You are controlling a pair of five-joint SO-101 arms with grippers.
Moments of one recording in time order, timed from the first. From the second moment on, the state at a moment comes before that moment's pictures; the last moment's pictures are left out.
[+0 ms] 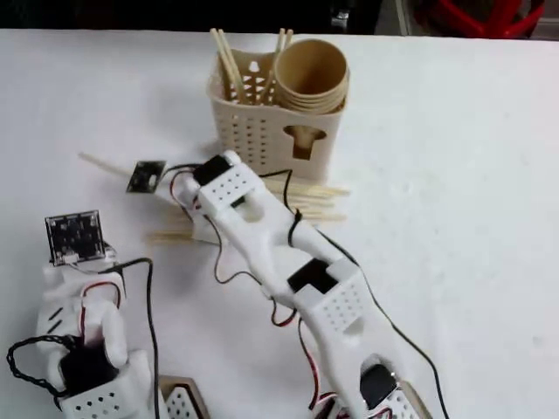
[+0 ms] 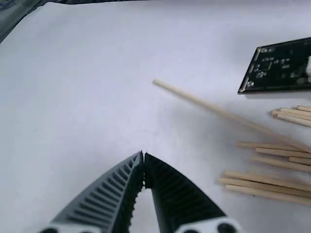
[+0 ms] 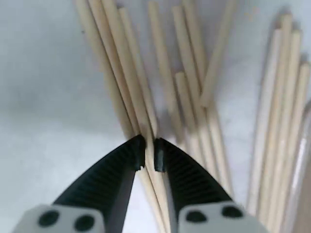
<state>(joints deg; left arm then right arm) -27.3 -103.3 87.6 55.9 -12.8 -44.0 40.1 -19.5 76.1 38.9</state>
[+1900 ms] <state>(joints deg) -27.3 -103.4 87.6 56.3 -12.8 -39.1 -4.0 -27.1 91.3 28.5</state>
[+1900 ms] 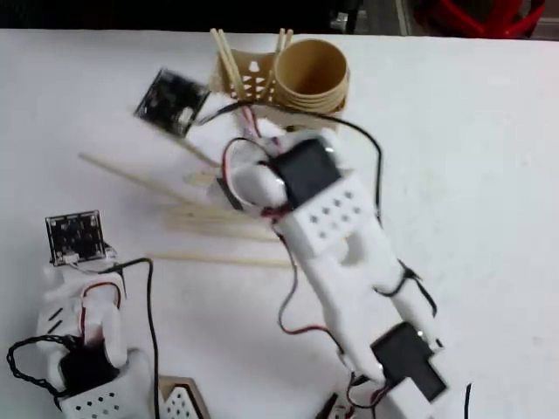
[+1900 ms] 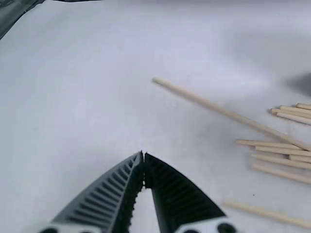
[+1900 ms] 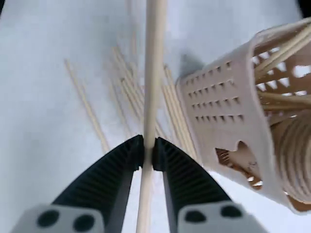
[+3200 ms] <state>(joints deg) -27.3 -103.4 87.6 56.3 -14.5 -25.3 21.6 -38.6 46.7 9.8</state>
